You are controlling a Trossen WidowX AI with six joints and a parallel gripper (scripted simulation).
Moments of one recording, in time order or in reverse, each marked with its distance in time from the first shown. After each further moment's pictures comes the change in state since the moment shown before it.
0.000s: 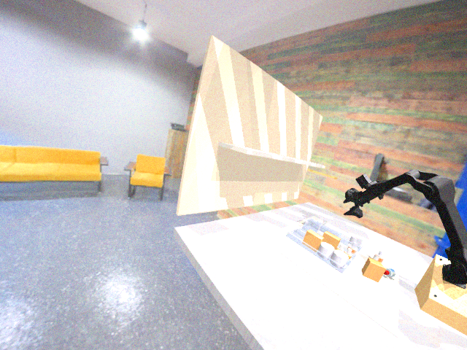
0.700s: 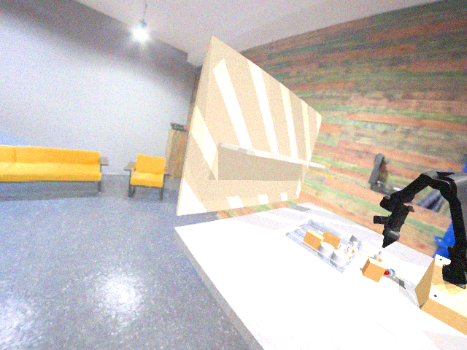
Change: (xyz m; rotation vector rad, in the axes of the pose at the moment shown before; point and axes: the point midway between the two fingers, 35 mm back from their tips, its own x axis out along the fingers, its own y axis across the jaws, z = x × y) arm -0.088 0.166 -0.150 0.584 0.507 0.453
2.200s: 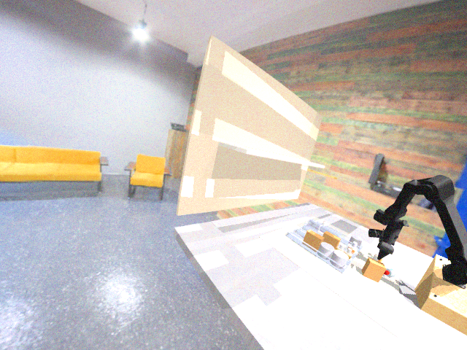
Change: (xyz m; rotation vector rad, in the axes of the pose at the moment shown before) arm 0.071 0.005 -0.008 0.009 0.023 0.021
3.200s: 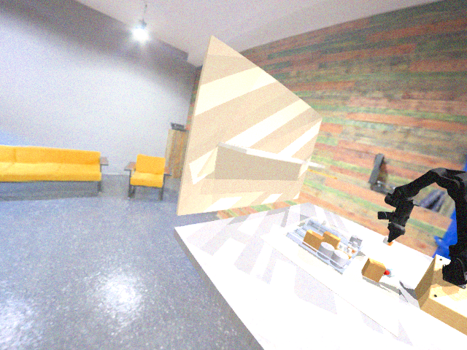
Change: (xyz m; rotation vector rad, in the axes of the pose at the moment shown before) arm -0.102 0.004 -0.004 0.011 -0.003 -0.003
